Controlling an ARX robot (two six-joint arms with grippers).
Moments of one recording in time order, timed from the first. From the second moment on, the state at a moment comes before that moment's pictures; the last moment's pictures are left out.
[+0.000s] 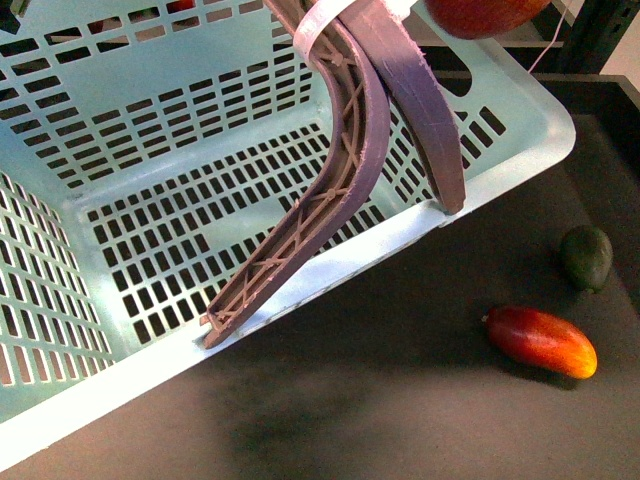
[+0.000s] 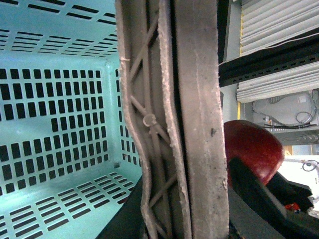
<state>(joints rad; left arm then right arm) -0.54 1.48 0.99 0.01 -0.07 -0.98 0.32 1.55 0.81 0.43 -0.20 0.10</state>
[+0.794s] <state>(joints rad) -0.54 1.48 0.99 0.01 -0.07 -0.98 0.21 1.36 0.70 0.44 -0.07 0.09</state>
